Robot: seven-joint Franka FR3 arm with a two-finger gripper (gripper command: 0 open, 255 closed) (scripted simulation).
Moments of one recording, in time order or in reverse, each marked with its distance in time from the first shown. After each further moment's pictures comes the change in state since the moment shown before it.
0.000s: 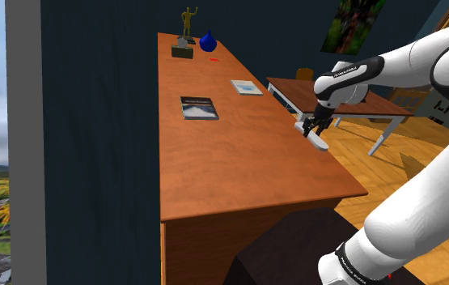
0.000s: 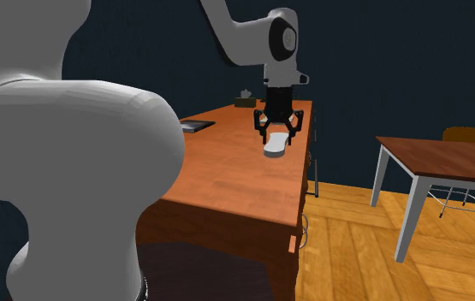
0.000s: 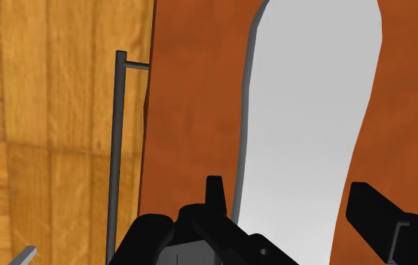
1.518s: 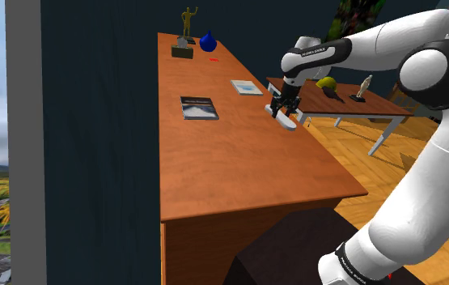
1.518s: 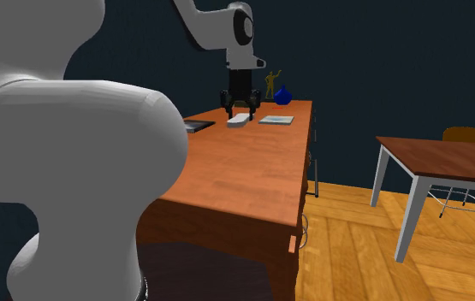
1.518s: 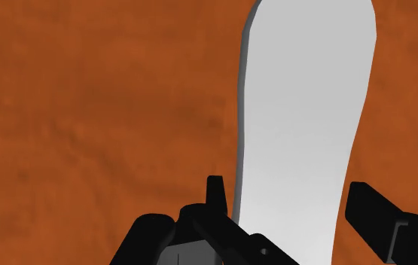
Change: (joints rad) arm 0.132 0.148 0.131 0.325 0.041 -0.187 0.245
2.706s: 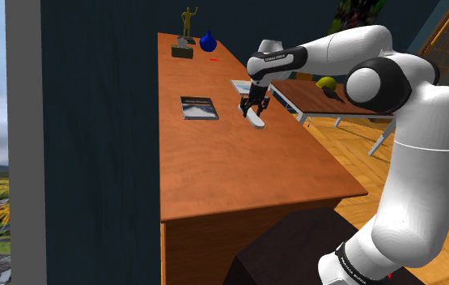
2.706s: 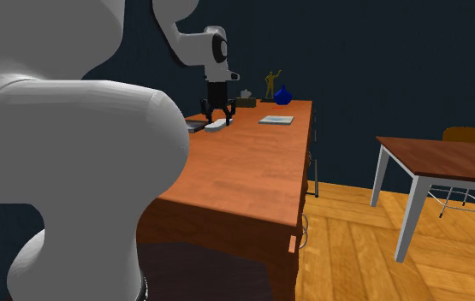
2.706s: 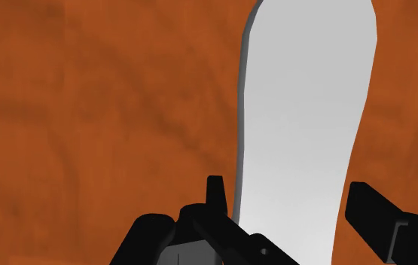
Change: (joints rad) arm 0.076 0.284 0.073 0.308 0.047 -0.031 0.146
